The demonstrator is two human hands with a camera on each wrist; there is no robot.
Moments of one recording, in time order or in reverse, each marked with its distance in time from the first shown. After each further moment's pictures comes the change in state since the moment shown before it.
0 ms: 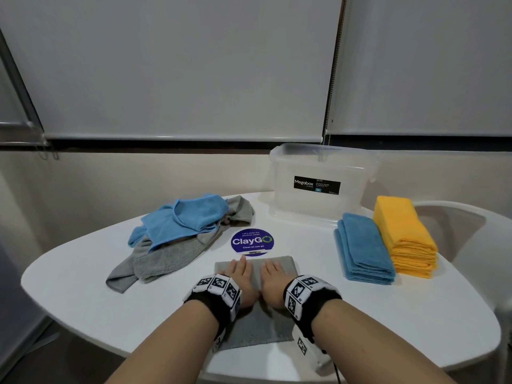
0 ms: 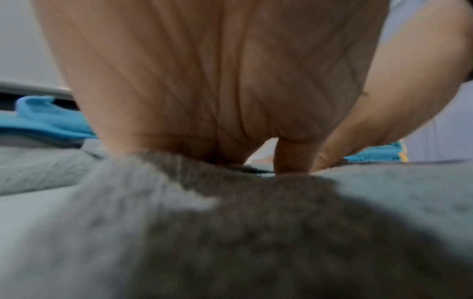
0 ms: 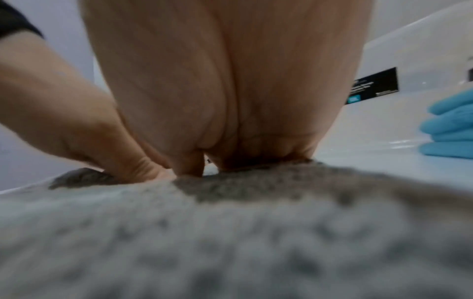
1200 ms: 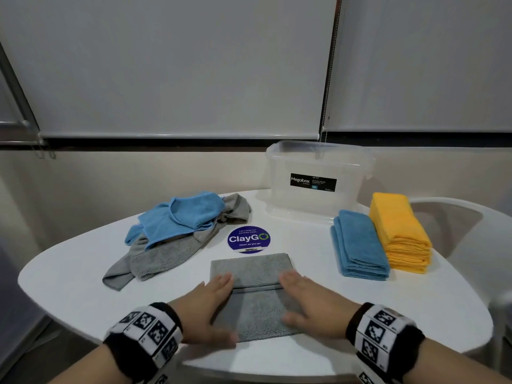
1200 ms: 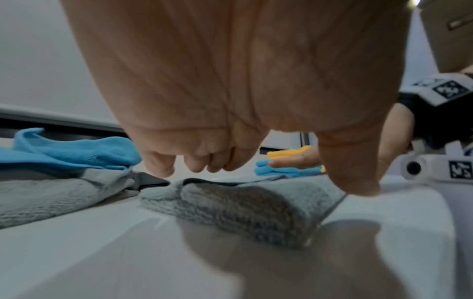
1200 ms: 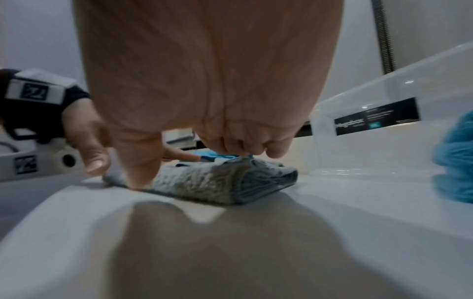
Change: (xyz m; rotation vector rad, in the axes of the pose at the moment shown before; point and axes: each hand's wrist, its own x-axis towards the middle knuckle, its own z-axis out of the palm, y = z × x) left_hand -0.078 -0.056 -0.003 -0.010 -0.026 0.337; right_hand -0.091 0.065 0.011 0.021 0.176 -0.326
